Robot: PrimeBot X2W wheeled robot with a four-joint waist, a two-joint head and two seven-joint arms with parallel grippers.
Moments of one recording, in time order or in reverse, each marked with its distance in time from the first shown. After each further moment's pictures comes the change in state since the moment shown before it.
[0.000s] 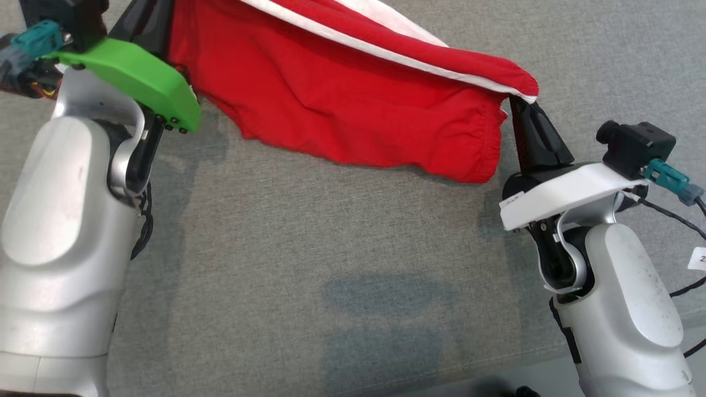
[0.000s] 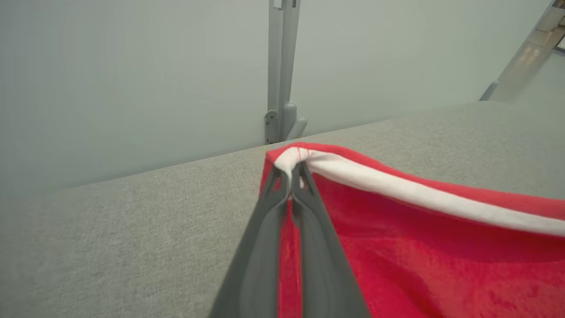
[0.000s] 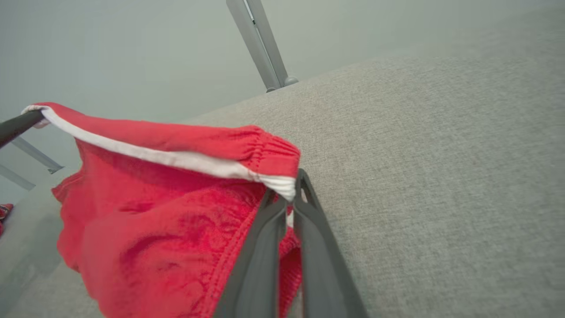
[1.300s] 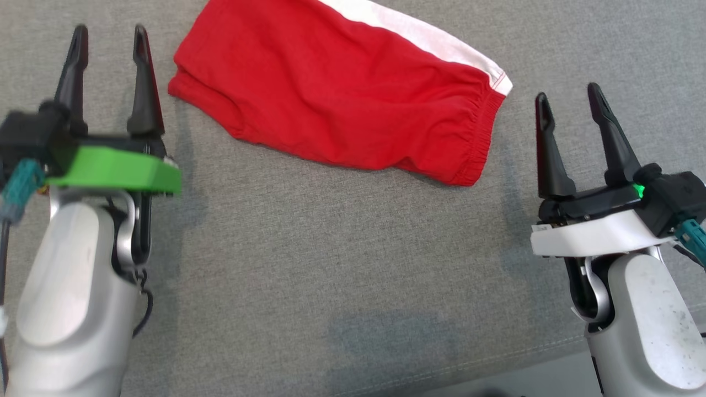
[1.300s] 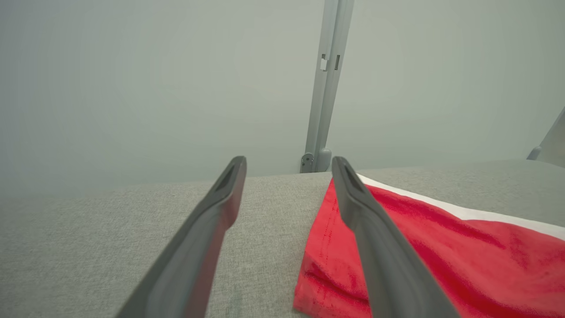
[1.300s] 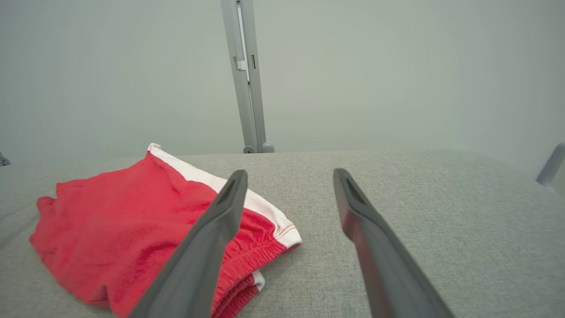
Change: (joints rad) left arm 0.202 -0.006 0.078 0.000 0.035 0.115 -0.369; right arm 0.104 -0.035 -0.047 -0.116 -0.258 0.000 -0.205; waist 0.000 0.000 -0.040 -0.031
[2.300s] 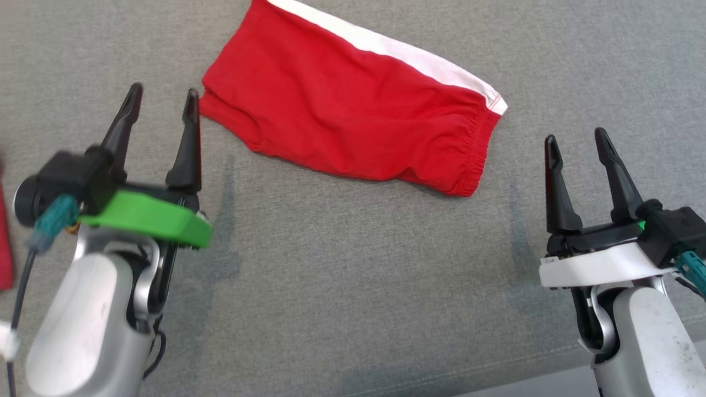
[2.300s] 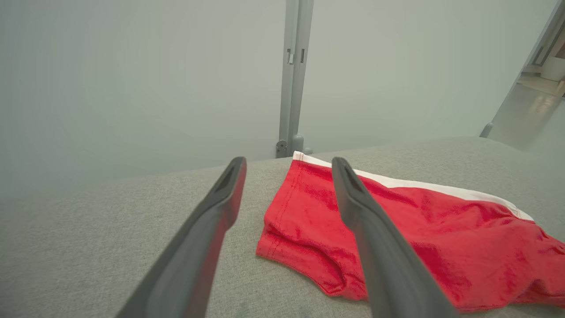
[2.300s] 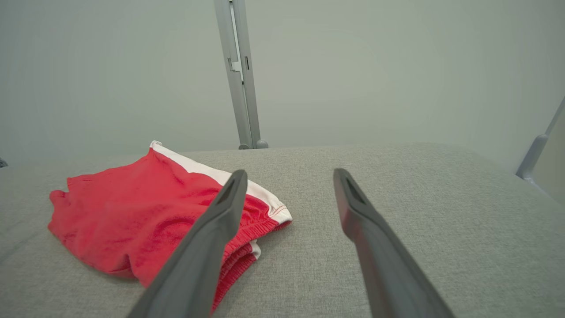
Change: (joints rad) left arm 0.225 0.045 -0.054 -0.298 -0.021 0.029 0.180; right arm 0.119 -0.001 -0.044 0.000 -0.007 0.000 -0.004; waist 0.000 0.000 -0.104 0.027
